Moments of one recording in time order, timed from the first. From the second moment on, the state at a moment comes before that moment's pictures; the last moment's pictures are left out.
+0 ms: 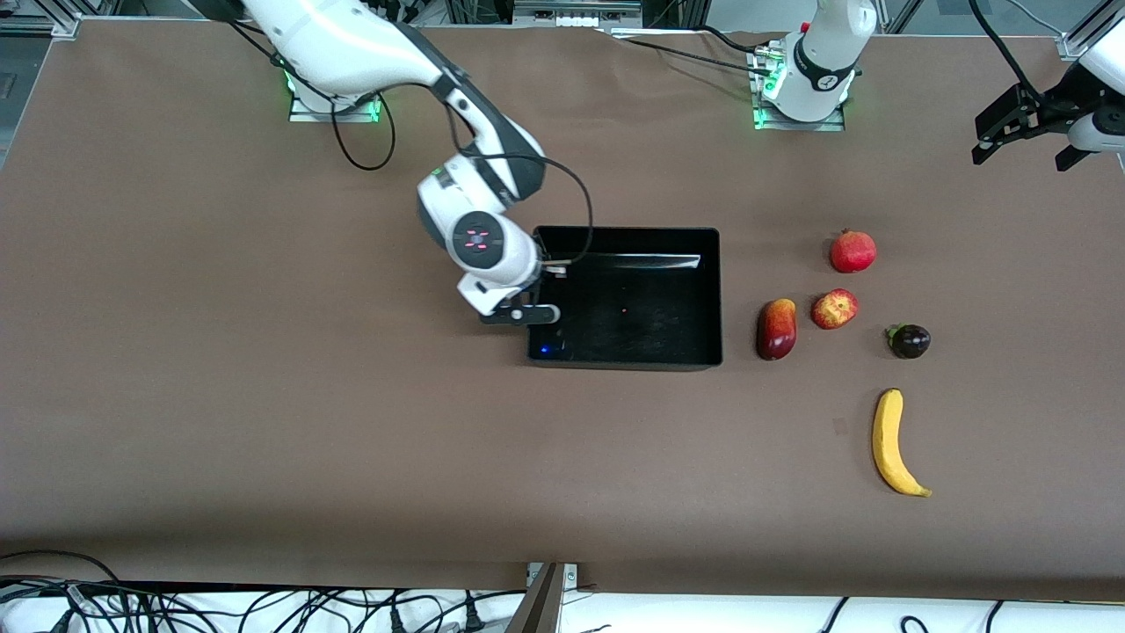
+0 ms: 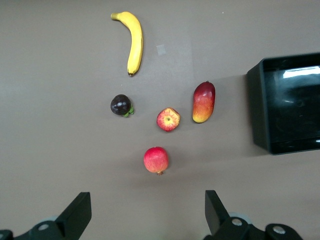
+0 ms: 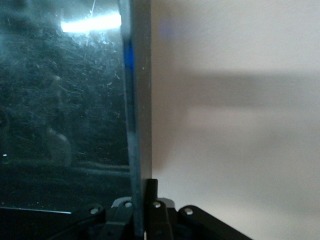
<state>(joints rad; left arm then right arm) 0.07 -0.21 -0.05 -1.78 0.01 1.59 0.12 0.56 0.75 0.21 -1.53 0.10 2.18 0.64</state>
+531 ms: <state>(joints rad) 0.07 -0.02 -0.05 -1.79 0.01 1.59 0.12 0.59 0.72 0.16 -1.46 0.08 2.19 0.65</state>
